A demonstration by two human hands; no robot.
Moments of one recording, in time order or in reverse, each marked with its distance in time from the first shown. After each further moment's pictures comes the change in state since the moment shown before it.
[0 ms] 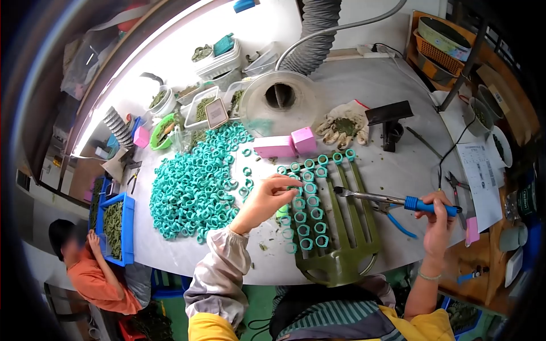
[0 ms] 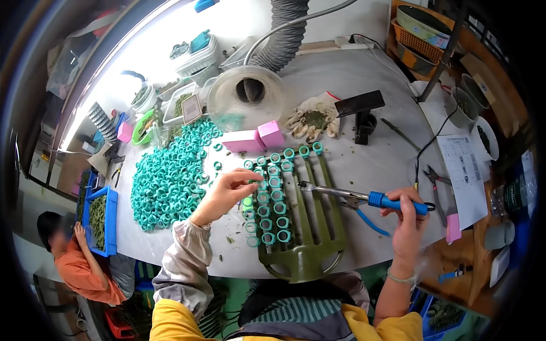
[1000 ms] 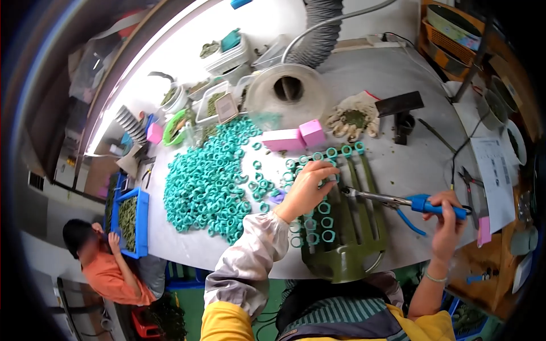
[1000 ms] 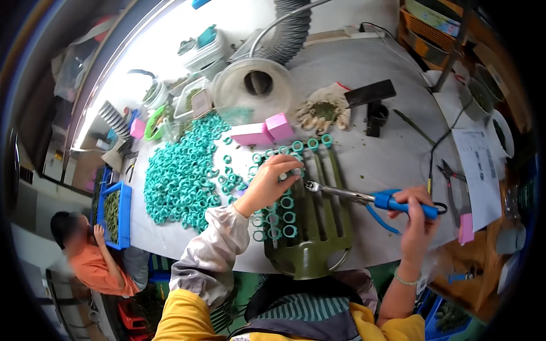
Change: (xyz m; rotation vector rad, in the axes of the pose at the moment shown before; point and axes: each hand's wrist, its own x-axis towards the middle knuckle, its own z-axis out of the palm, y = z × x) left_hand 0.052 -0.026 0.064 0.455 0.133 0.539; right_hand -0.002 0.003 -0.001 -0.022 -0.001 -0.045
